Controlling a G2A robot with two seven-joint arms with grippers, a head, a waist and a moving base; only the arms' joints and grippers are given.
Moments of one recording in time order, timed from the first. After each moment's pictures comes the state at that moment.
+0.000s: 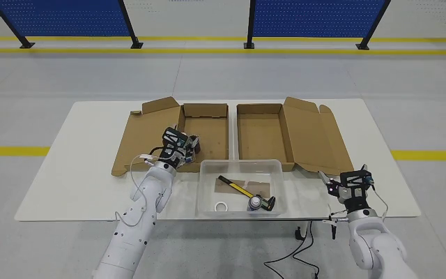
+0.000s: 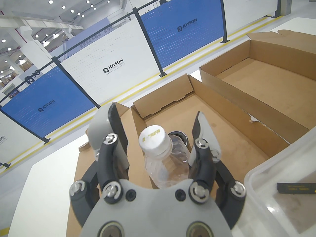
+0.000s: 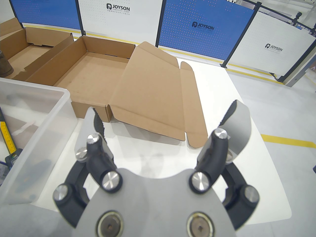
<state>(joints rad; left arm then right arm) 1.17 -1.35 -1.31 -1.32 1.71 -0.09 0.10 -1.73 -1.15 1.60 -1.80 -1.33 0.00 0.00</state>
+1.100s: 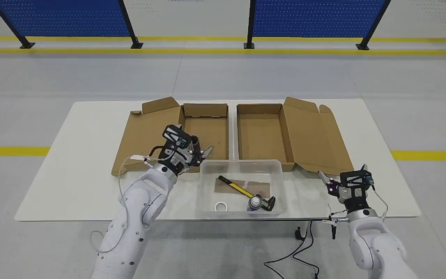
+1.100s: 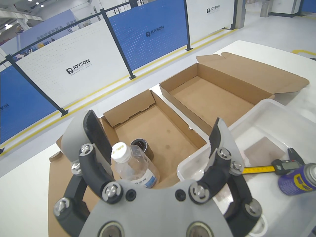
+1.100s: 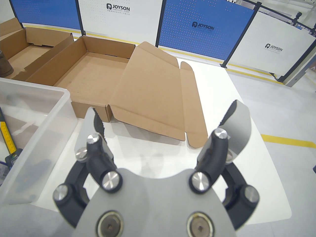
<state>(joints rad) 1.34 -1.32 -1.37 -1.75 1.50 -0.32 -0.23 -1.73 -1.15 1.60 -1.80 -1.33 0.00 0.00</state>
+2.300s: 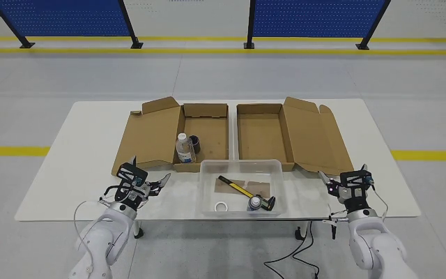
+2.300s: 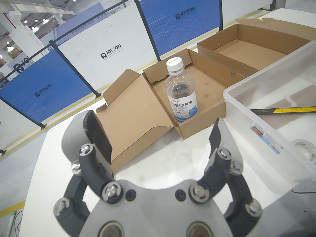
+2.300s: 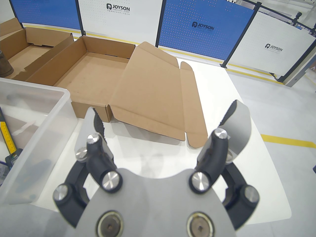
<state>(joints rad) 1.69 -1.27 -1.66 -1.84 1.62 -0.32 0.02 -1.73 -1.15 1.60 -1.80 -1.33 0.00 0.00</state>
